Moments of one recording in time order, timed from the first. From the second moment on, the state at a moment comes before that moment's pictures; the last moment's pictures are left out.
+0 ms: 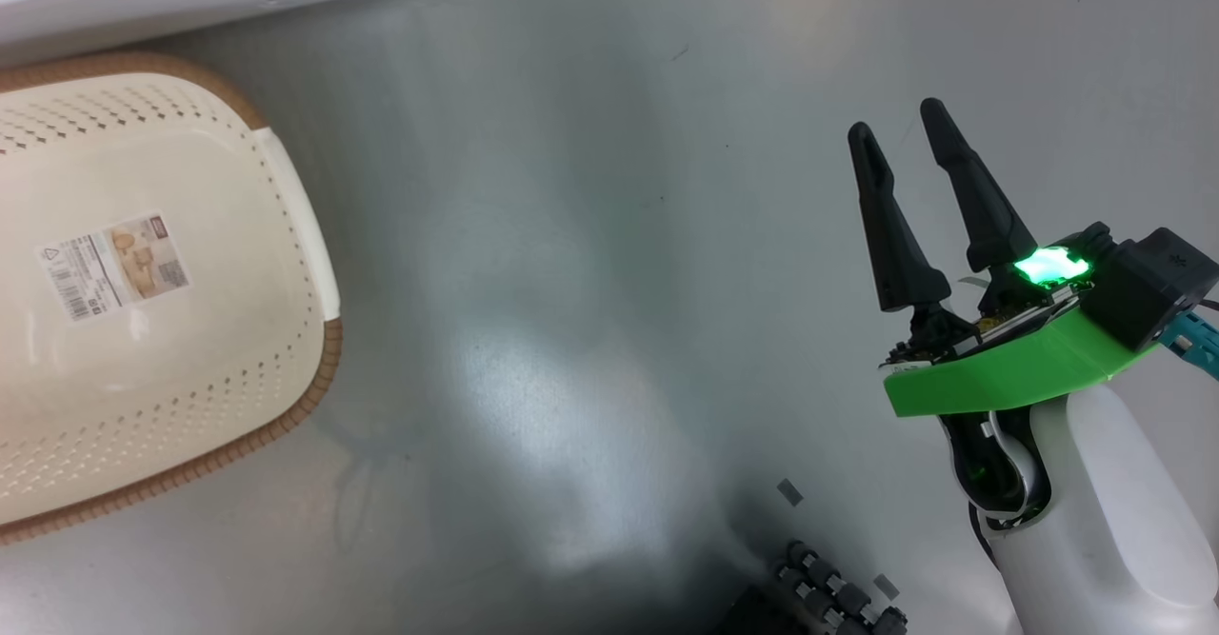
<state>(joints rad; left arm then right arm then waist) -1.59 0.33 -0.16 0.95 -0.20 -0.08 -0.25 -0.45 -0.16 0.20 0.05 0.51 0.13 -0.26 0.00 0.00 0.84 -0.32</state>
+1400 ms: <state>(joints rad) -1.23 0.25 -0.14 0.81 -0.23 -0.09 -0.26 -0.47 -0.20 0.21 0.08 0.51 0.13 -0.26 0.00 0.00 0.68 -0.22</state>
